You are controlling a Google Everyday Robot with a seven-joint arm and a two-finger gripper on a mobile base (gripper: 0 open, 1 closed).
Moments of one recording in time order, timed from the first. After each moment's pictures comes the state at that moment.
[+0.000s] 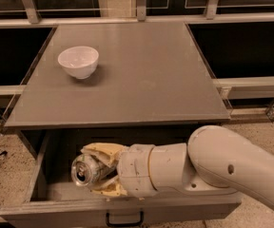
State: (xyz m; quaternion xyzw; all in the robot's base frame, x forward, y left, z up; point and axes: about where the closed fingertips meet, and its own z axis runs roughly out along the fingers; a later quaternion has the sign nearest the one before) arm 0.365 0.085 0.806 -0.77 0.37 0.11 0.51
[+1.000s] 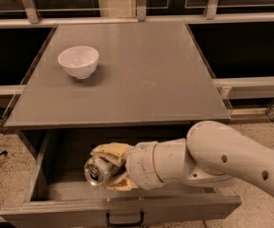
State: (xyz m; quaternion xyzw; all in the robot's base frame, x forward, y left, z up) arm 0.389 0.067 0.768 -0.81 0.31 0.08 0.49
